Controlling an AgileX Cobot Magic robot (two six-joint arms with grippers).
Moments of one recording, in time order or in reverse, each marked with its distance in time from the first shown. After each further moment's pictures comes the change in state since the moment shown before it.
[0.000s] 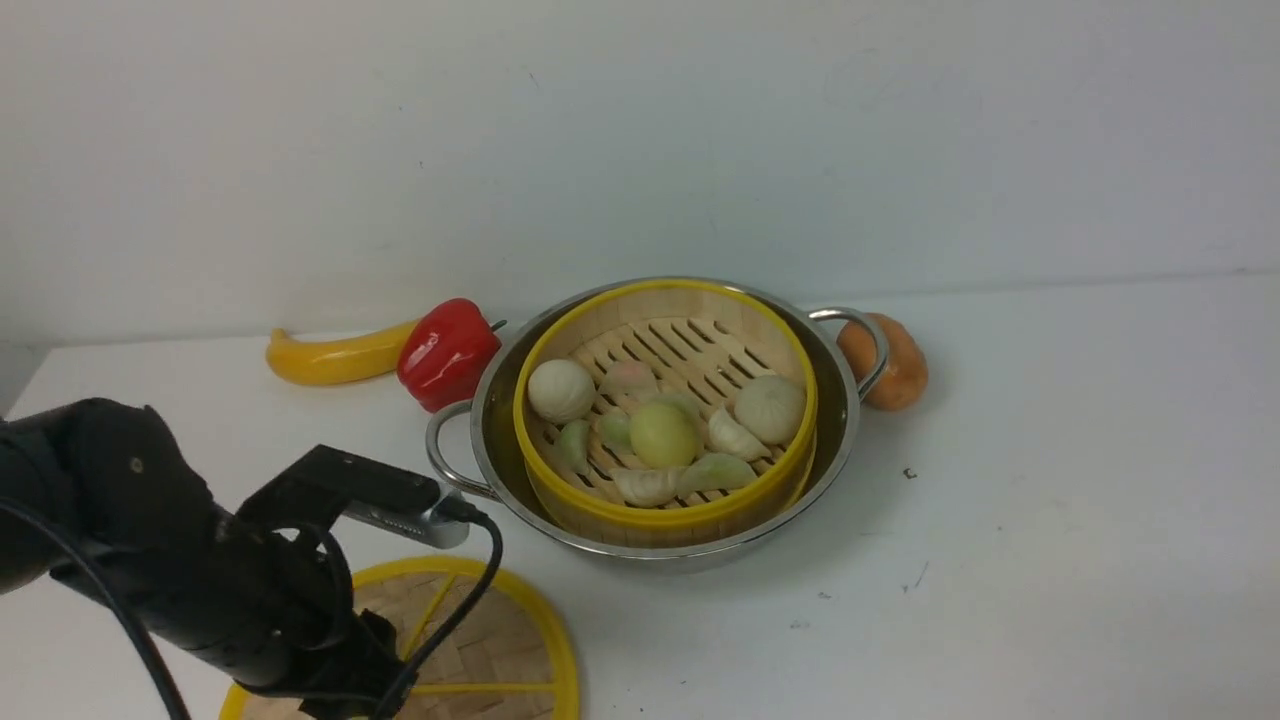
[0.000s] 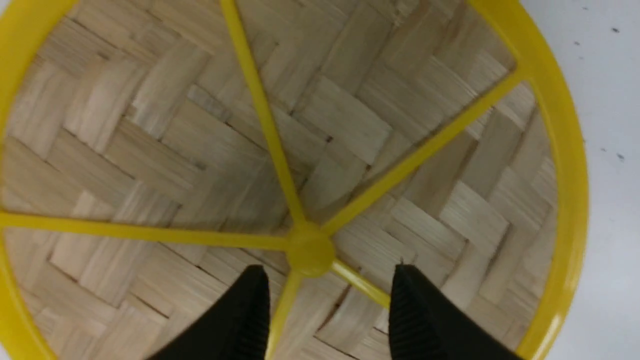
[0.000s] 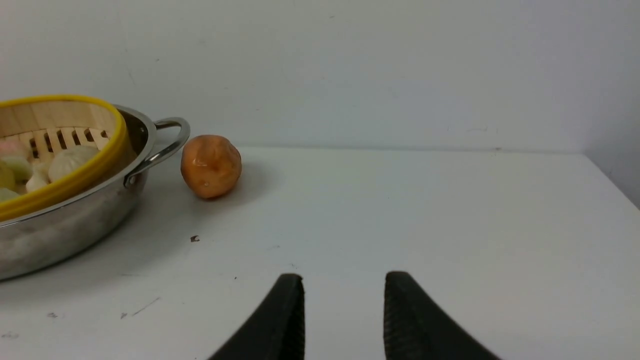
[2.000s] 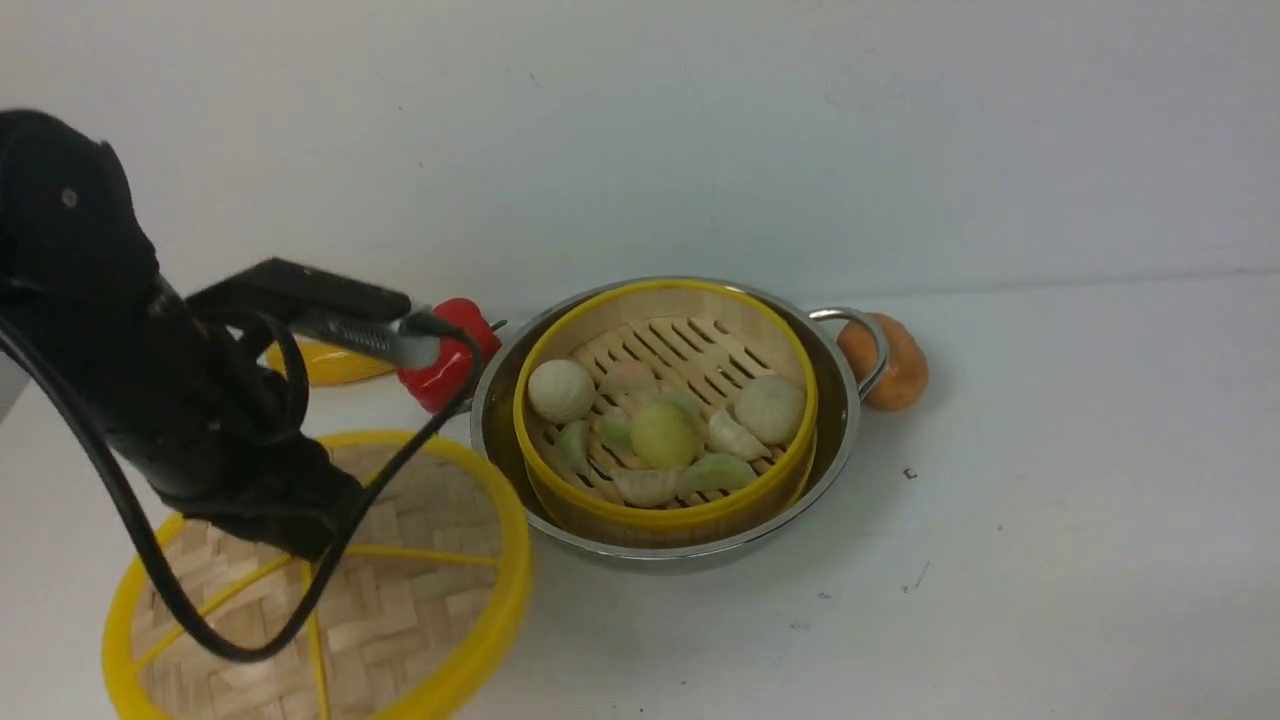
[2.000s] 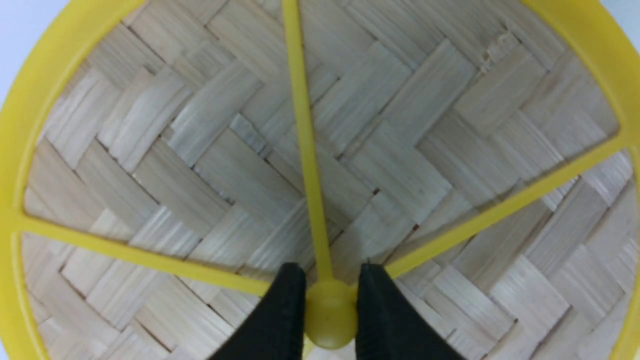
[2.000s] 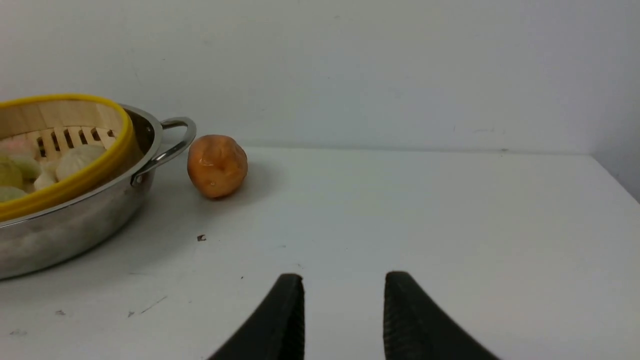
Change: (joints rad) right arm 0.014 0.000 0.000 -0.001 -0.001 0.000; left arm -0.015 -0.015 -0.475 0.194 0.467 -0.161
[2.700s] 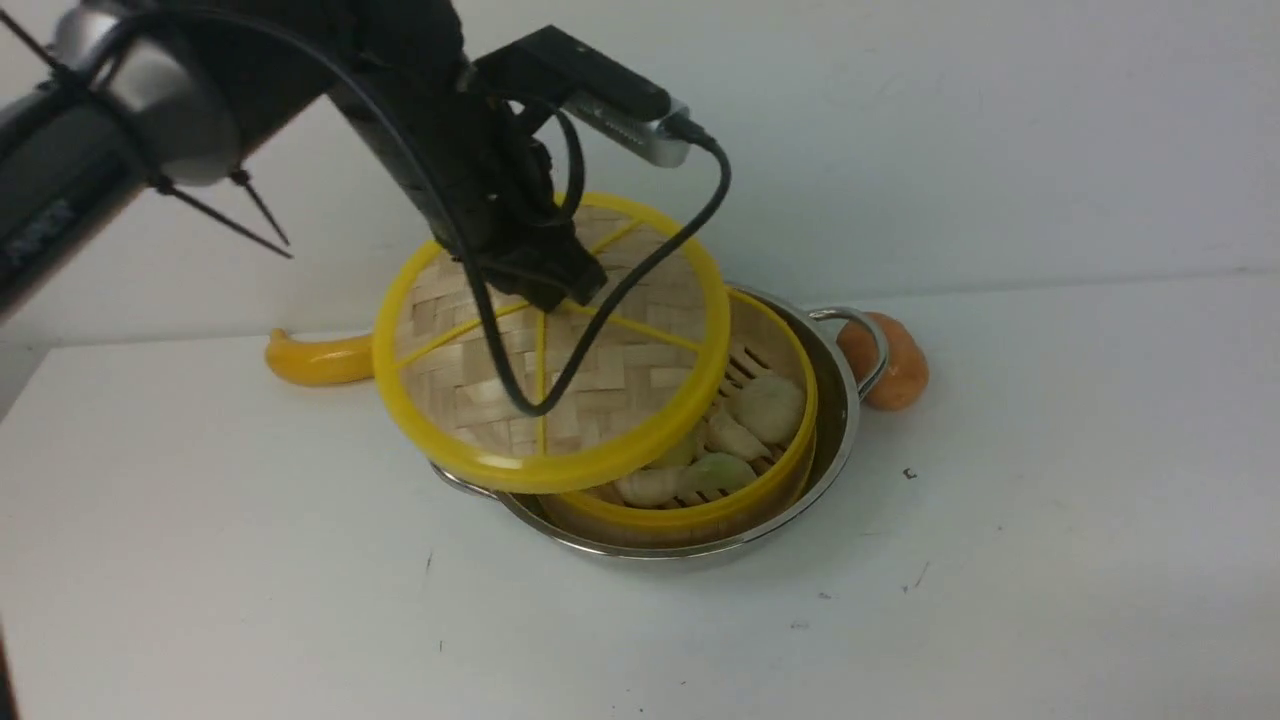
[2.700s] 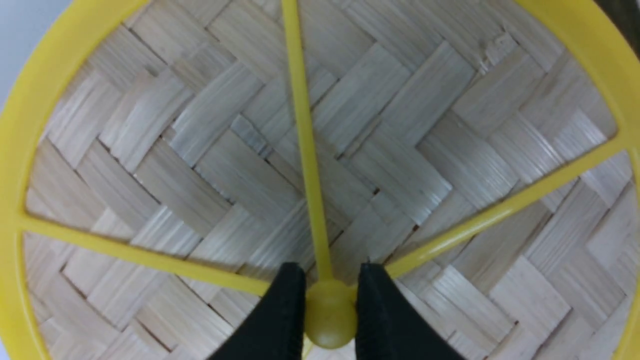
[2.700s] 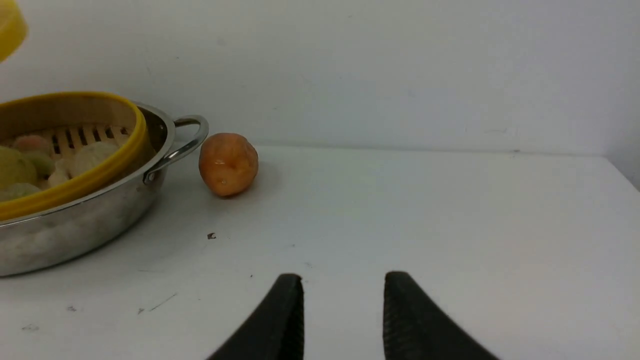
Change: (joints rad) right arm 0.018 0.000 0.000 0.000 0.000 0.000; left arm -0.231 0.463 -0.677 0.072 -0.028 0.070
